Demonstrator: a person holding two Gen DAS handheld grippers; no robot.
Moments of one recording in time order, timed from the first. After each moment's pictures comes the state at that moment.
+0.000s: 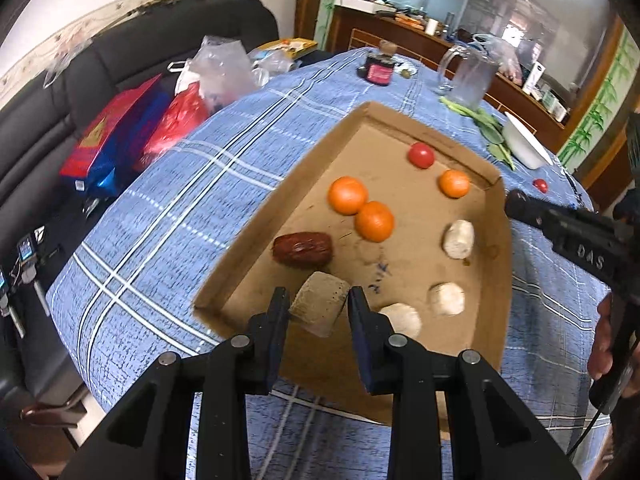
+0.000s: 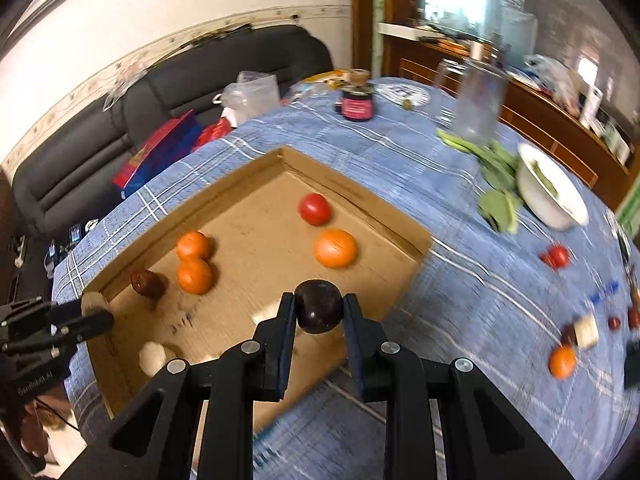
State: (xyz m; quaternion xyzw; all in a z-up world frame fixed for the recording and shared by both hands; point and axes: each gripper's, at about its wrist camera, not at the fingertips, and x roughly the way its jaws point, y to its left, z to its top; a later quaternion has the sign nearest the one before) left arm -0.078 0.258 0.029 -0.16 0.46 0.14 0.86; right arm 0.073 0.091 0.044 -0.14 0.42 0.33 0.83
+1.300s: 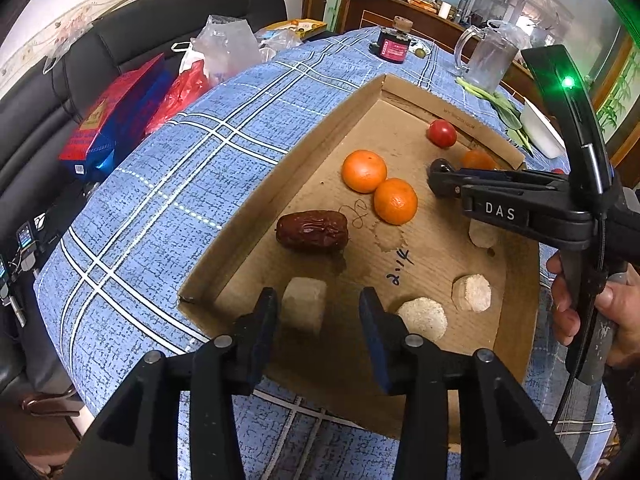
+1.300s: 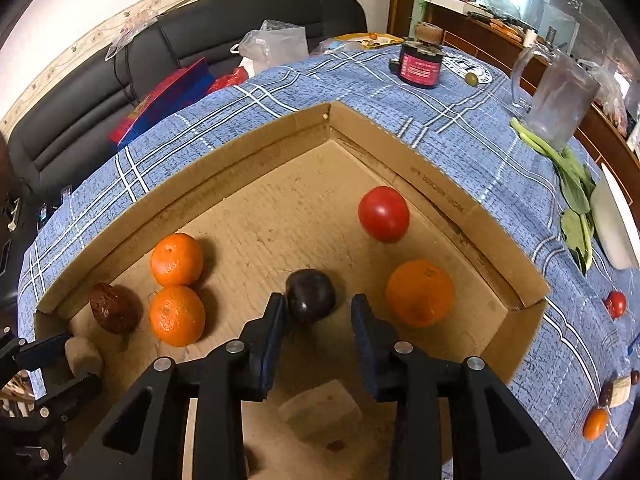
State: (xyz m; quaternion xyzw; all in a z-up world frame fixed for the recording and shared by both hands) left arm -0.065 0.259 0.006 -0.16 0.49 0.15 0.85; right arm 0.109 0.167 -0.013 -0.19 0.47 0.34 0.79
